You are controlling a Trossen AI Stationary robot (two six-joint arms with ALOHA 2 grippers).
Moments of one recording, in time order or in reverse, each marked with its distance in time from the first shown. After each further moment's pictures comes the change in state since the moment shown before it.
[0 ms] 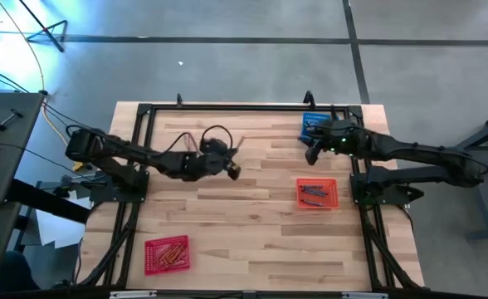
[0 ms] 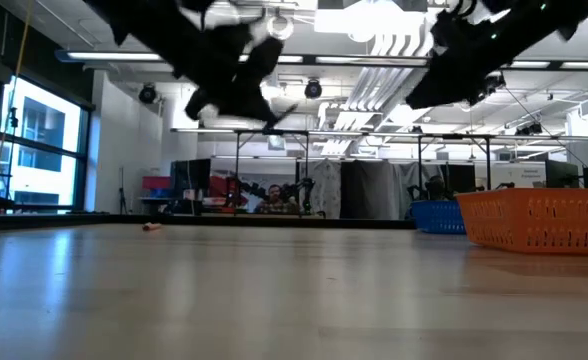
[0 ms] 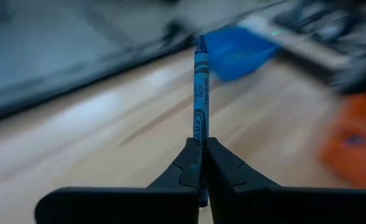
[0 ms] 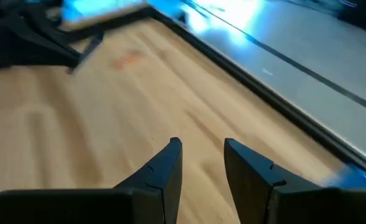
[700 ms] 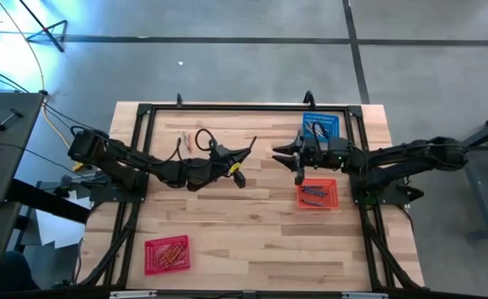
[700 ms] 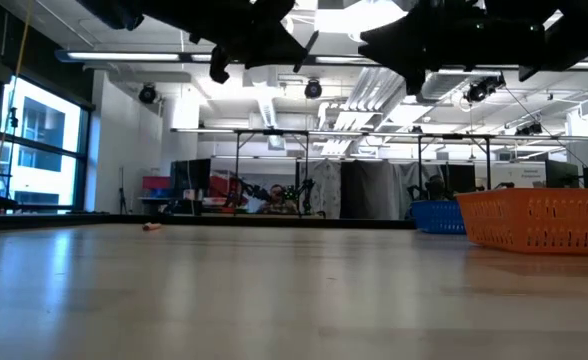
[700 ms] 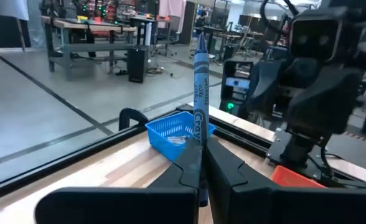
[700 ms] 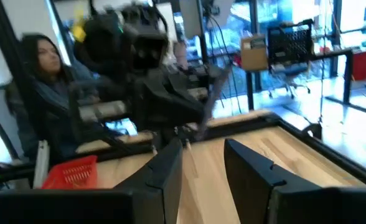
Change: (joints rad) left arm -0.100 0.038 0.001 0.526 -0.066 0.323; right arm 0.179 0.292 -0.210 1.059 -0.225 -0.033
